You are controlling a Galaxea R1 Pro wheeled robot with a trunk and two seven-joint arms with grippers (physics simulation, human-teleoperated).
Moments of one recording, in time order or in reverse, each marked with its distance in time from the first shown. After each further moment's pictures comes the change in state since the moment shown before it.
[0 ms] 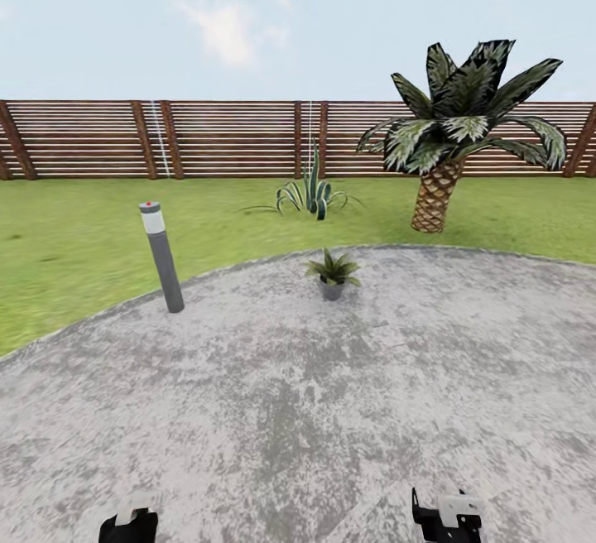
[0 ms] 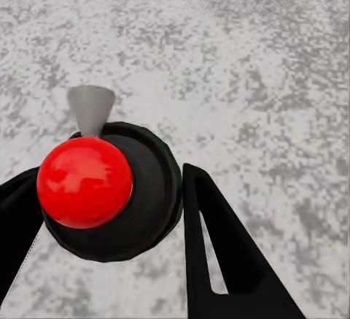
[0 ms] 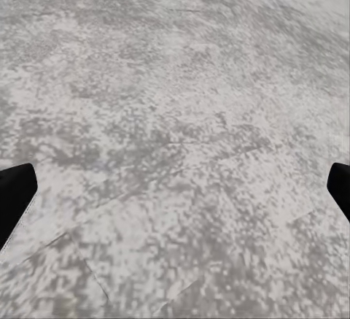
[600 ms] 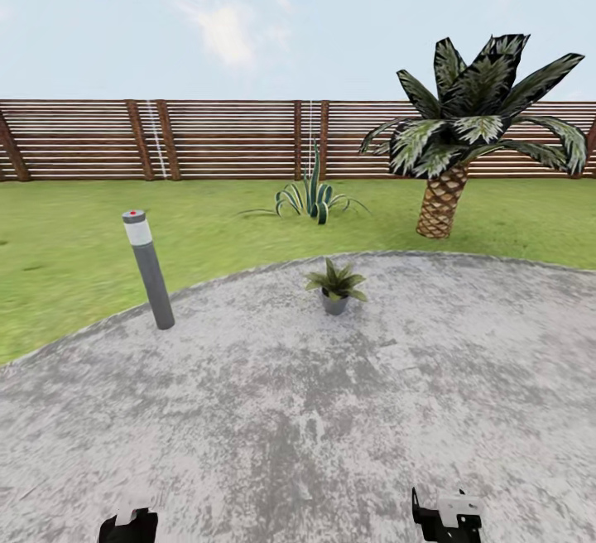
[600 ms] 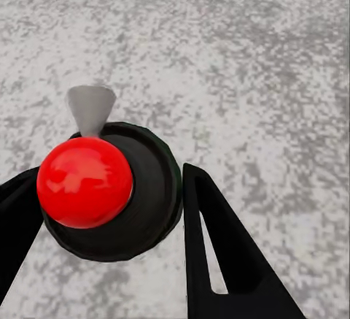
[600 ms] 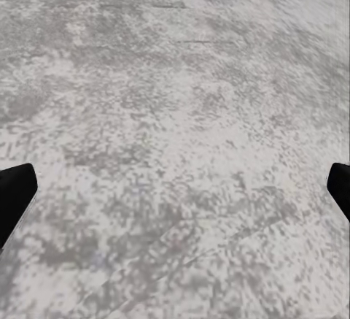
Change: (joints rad) left arm 0.000 0.000 0.000 0.000 0.000 0.000 0.000; right arm 0.000 0.000 0.000 0.000 0.000 0.000 0.001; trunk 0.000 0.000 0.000
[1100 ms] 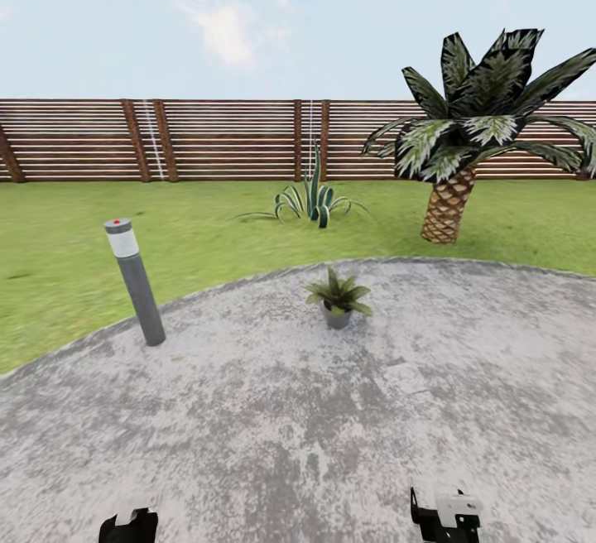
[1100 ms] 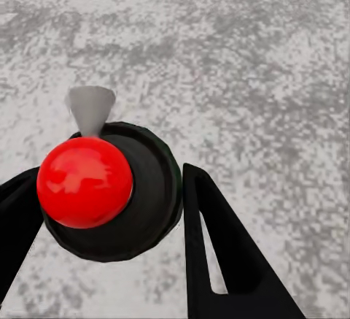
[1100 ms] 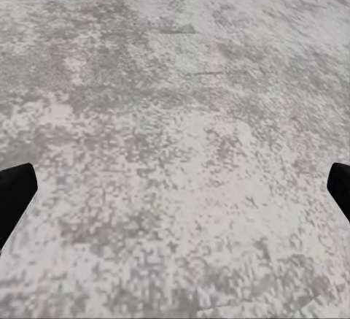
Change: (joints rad) left arm 0.000 0.000 0.000 0.000 0.001 0.000 0.000; right arm 0.000 0.005 0.001 0.000 0.000 0.000 0.000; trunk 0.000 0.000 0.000
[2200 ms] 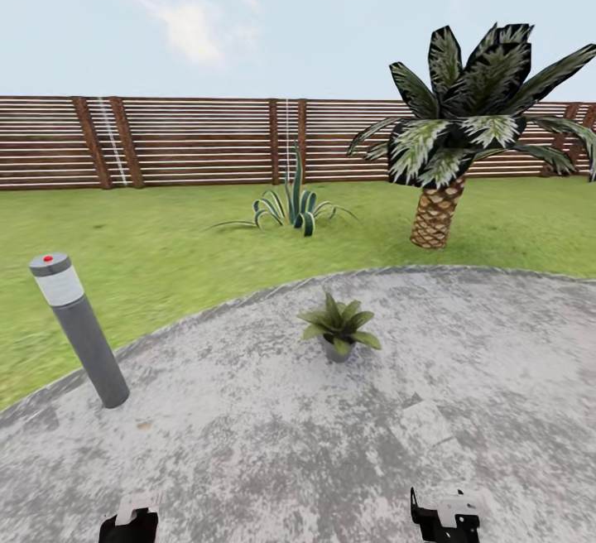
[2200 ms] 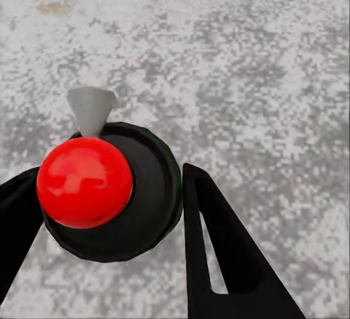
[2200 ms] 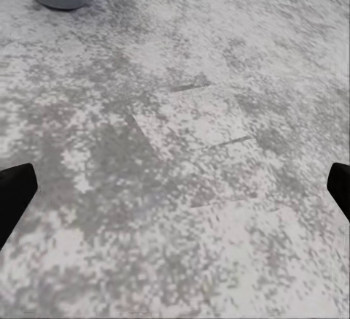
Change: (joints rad) left arm 0.000 0.000 0.000 0.000 0.000 0.000 0.000; right arm 0.000 0.000 0.000 0.000 0.000 0.000 0.000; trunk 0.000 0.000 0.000
